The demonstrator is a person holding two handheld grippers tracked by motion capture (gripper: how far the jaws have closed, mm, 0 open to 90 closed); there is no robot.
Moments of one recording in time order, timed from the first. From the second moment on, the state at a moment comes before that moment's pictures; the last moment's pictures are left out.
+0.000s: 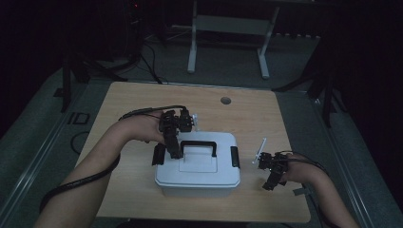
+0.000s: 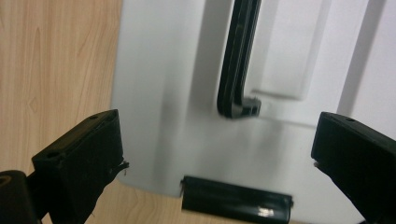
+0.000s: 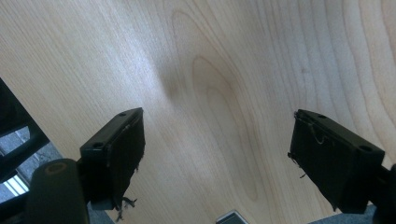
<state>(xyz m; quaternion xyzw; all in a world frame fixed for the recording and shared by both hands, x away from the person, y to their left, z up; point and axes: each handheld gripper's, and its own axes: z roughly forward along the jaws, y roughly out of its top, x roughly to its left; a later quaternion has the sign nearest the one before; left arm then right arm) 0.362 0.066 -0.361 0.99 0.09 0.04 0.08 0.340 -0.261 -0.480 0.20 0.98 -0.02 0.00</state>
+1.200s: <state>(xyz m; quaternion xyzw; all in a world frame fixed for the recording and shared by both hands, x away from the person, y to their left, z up) 0.336 0.206 -0.393 0.97 0.21 0.03 0.12 0.341 -0.259 -0.483 0.21 0.98 -0.01 0.00</state>
